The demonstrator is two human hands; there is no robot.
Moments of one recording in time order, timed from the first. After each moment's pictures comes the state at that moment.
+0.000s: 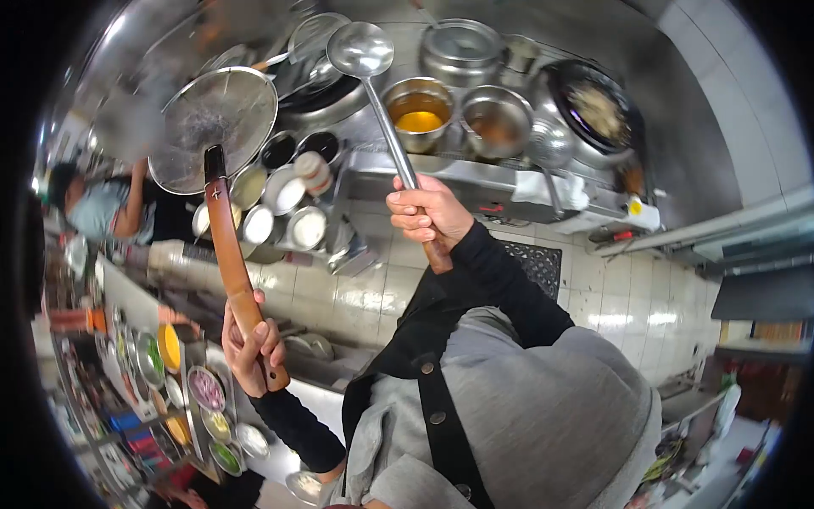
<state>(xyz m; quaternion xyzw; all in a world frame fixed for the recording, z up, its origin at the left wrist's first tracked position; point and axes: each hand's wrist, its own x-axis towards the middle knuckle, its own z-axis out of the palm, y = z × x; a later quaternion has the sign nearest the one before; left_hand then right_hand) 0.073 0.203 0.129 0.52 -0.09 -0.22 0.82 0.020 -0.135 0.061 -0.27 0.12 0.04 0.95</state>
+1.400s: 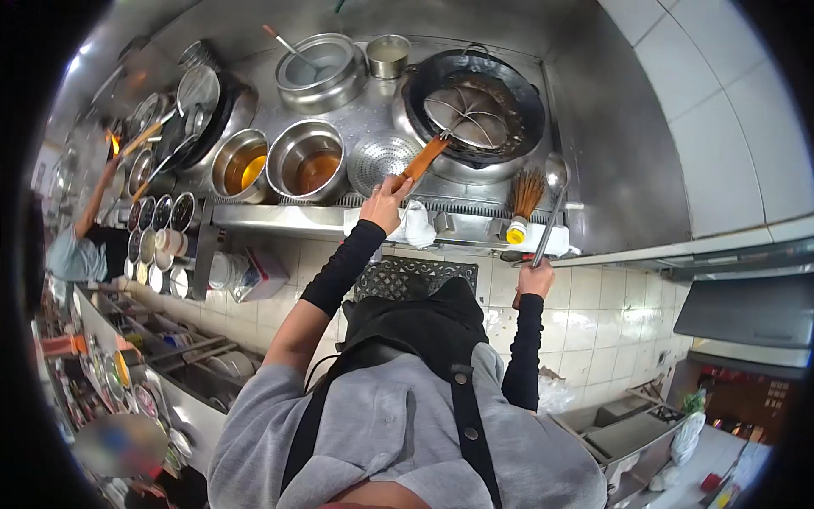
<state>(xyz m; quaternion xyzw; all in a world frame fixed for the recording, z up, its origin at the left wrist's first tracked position) -0.107 -0.507 -0.144 0.79 -0.57 -0.02 0.20 -0.476 -0.638 -0.165 -0.64 0.67 -0.25 0.30</state>
